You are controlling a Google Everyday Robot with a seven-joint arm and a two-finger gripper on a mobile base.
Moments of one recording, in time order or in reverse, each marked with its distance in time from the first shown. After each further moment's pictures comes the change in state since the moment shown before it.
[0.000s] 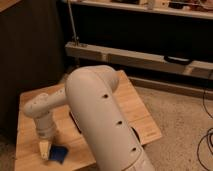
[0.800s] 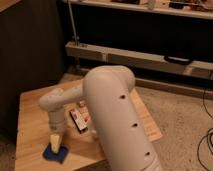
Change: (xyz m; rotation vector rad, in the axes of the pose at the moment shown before) arm 0.069 -0.056 -0.013 -0.020 -0.066 0.166
